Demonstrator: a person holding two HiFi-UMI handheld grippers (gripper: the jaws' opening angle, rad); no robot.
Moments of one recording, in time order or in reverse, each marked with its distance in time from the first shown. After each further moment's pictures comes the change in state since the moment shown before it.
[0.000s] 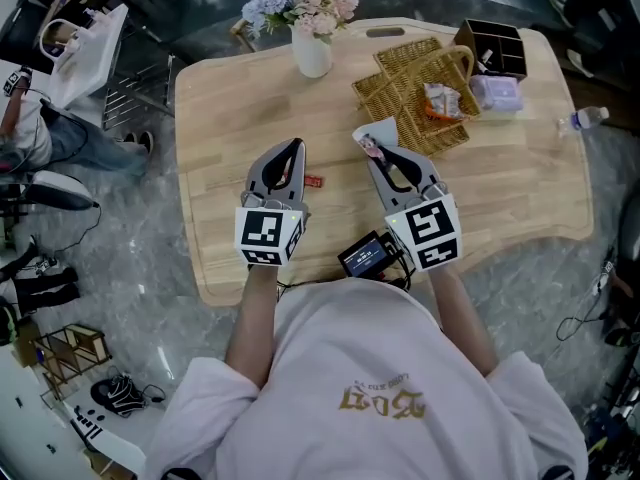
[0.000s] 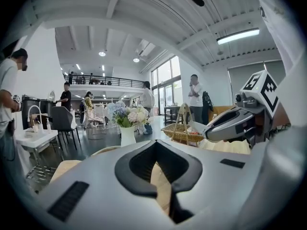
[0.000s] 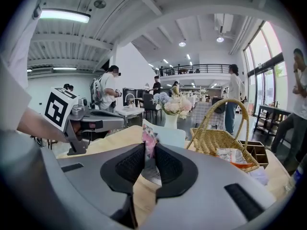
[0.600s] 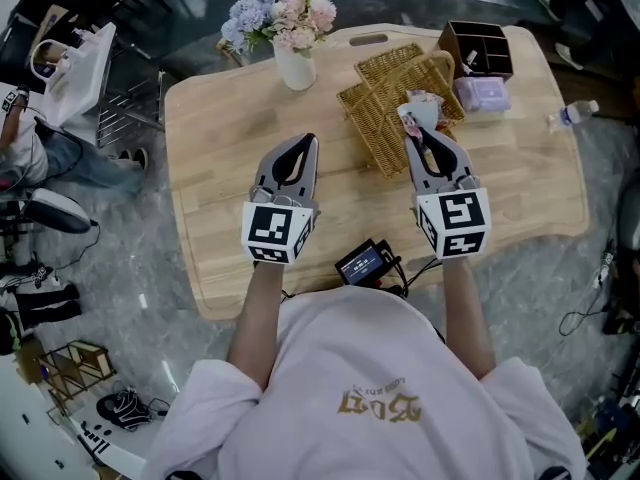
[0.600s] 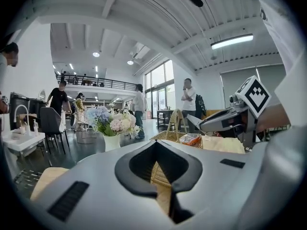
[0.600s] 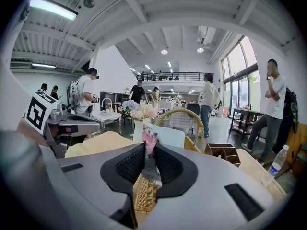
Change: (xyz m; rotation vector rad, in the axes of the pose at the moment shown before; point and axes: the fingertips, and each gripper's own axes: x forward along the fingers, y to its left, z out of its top) left arm 0.043 -0.033 0.030 0.009 -0.053 -0.094; right arm -0.038 -0.103 0.008 0.066 -0.060 -0.260
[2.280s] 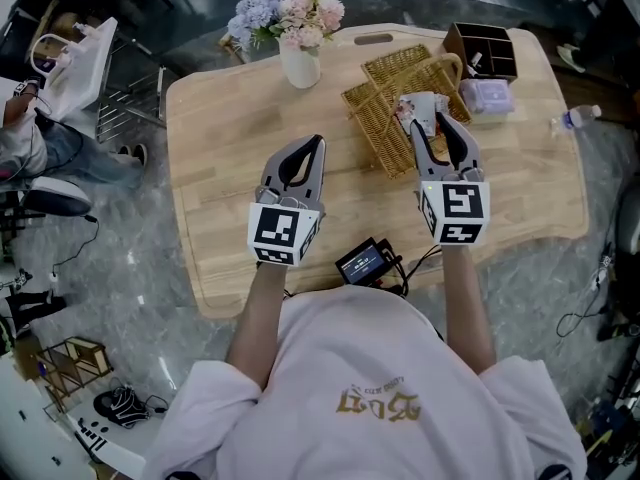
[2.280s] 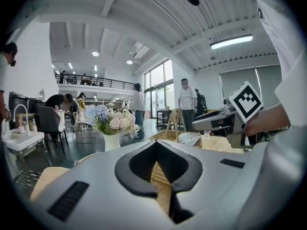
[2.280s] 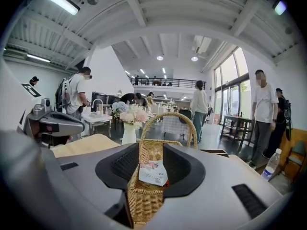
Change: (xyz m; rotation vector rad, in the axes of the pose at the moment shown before) left arm -0.001 -0.002 -0.002 0.002 0.001 -0.012; right arm 0.016 -0.024 0.009 -0.024 -0.065 -0.124
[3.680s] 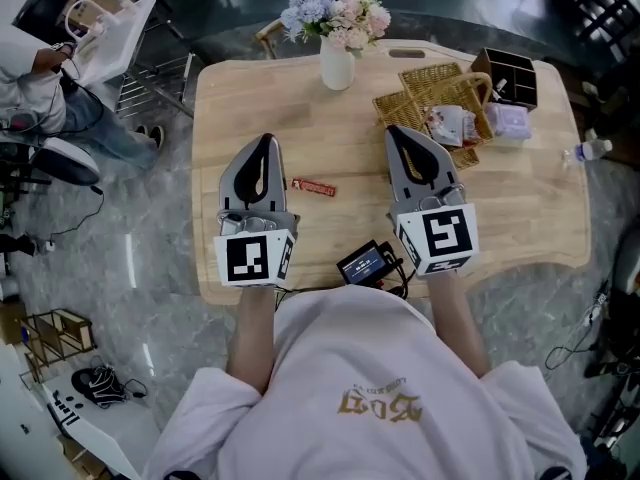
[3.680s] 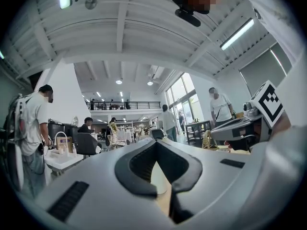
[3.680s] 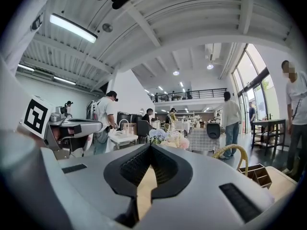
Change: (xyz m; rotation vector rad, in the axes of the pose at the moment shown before) left arm -0.124 0.079 0.073 0.090 -0.197 0.401; right arm -0.023 0.130 0.087 0.002 -0.224 0.295
